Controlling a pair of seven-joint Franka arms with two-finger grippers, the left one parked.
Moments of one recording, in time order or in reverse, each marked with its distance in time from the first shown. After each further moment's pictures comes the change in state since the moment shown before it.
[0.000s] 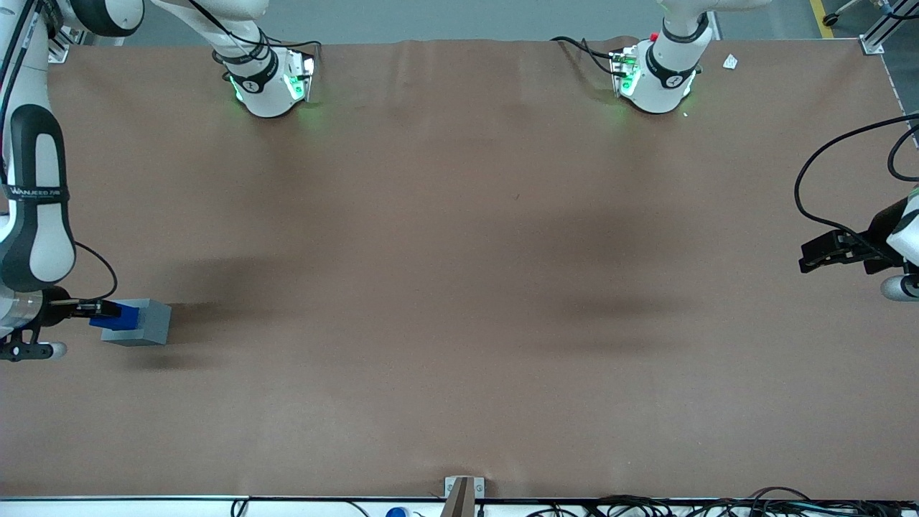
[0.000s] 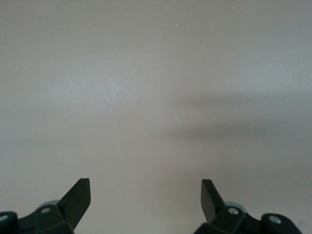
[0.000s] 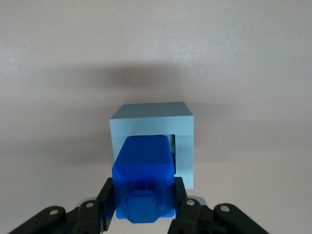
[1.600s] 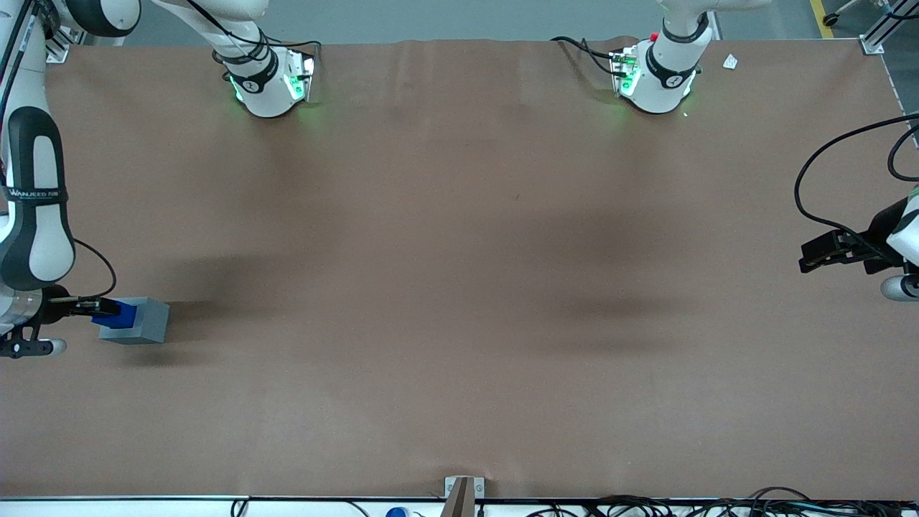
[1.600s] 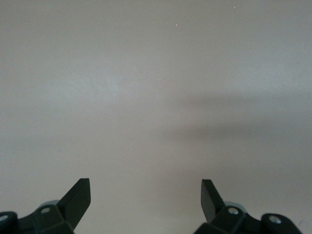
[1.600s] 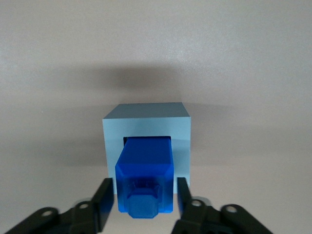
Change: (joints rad) arm -0.022 0.002 0.004 -0.014 0.000 0.015 -0.031
